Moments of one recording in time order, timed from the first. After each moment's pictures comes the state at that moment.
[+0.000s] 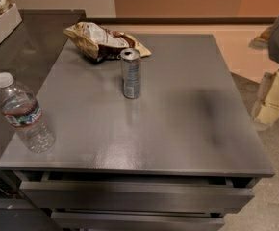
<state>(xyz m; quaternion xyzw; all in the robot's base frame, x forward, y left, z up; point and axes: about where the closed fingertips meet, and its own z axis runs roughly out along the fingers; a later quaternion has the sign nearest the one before) 0.438 -0.217 0.976 -0.60 0.78 -0.03 0.16</state>
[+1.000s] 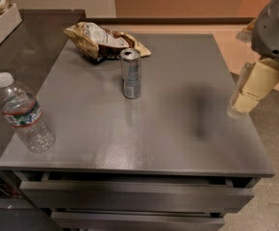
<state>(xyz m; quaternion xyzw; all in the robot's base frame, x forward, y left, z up) 0.458 -0.187 0.983 -0.59 0.78 -0.02 0.20</state>
